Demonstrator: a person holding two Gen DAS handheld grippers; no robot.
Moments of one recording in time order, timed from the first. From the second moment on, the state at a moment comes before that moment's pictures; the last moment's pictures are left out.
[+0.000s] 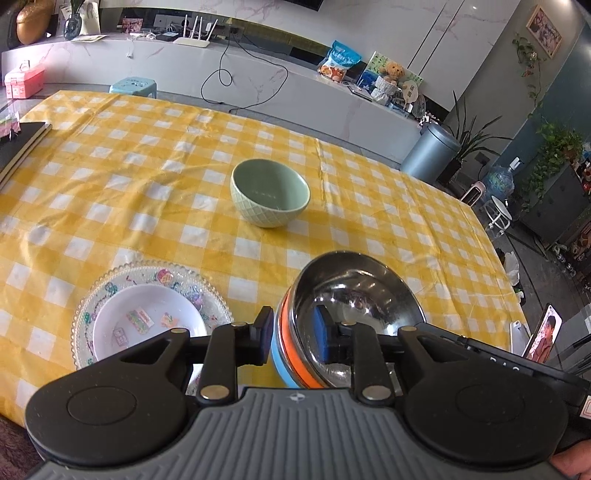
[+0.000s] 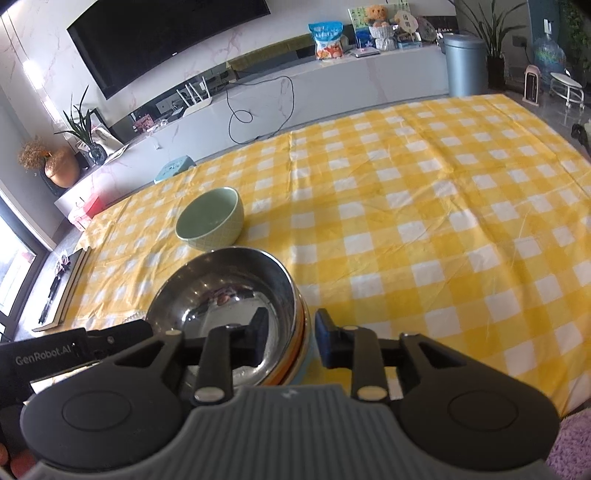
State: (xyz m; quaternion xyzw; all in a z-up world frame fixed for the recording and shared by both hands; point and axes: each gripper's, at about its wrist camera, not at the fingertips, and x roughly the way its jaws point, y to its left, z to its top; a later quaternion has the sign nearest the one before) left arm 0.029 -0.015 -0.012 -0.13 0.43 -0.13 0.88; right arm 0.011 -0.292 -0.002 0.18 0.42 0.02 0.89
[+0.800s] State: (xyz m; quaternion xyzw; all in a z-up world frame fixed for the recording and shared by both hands) left arm 0.106 0.014 0.006 -0.12 0.40 -0.11 0.90; right arm 0.103 -0.257 0.018 0.11 0.41 0.09 0.90
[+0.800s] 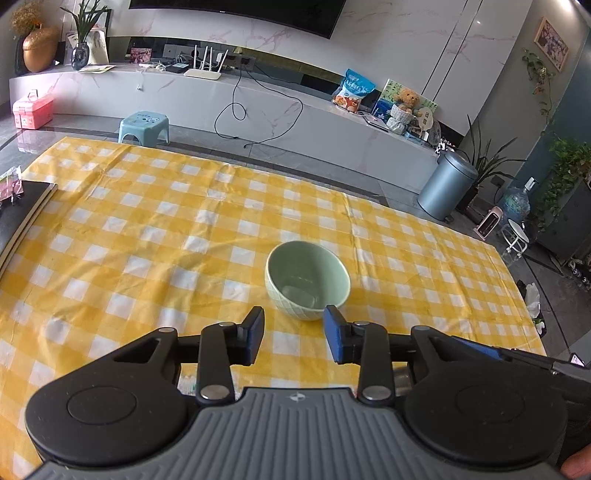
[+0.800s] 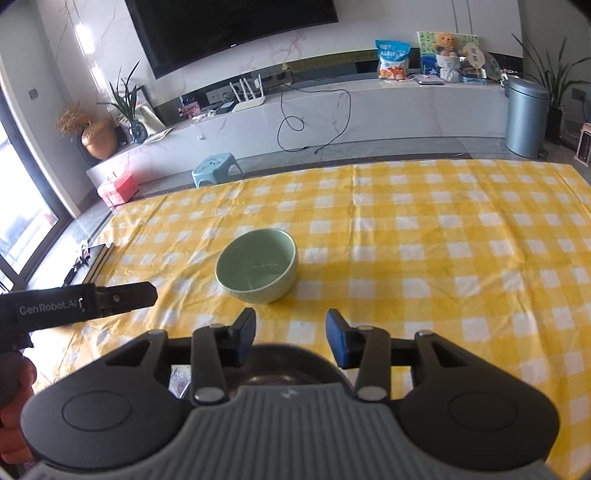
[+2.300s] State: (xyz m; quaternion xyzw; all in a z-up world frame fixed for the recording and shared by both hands) left arm 0.228 -0.005 -0.084 -0.14 0.48 -0.09 0.86; right arm 0.266 -0.233 -0.072 0.17 0.57 0.08 0.80
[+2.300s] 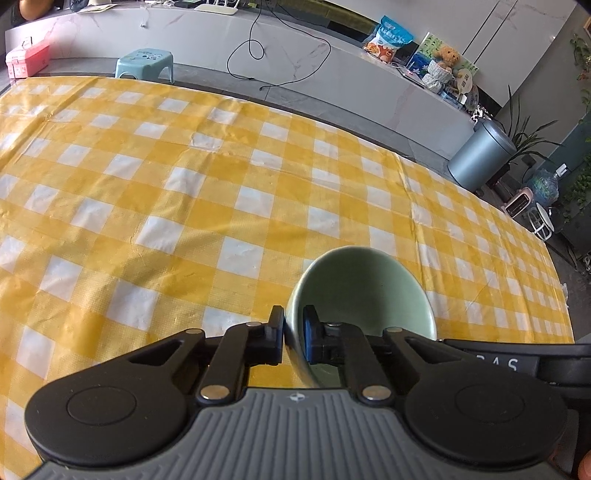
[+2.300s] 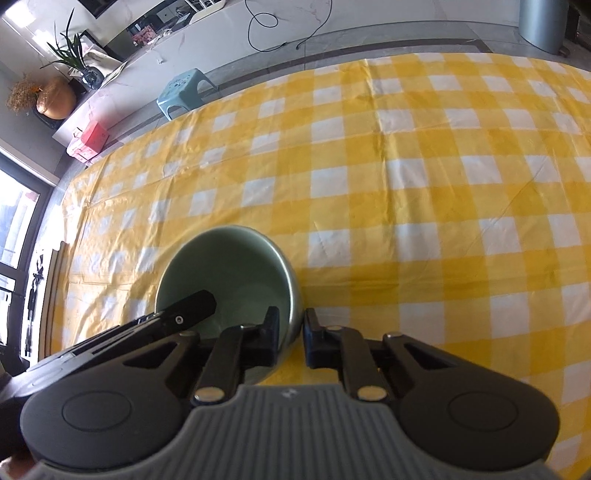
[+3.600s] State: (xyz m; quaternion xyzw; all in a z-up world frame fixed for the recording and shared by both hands) left arm 0.040 -0.033 0.022 -0.12 0.40 -0.14 0.90; right arm 0.032 -0.292 0.035 0.29 0.44 0.08 0.84
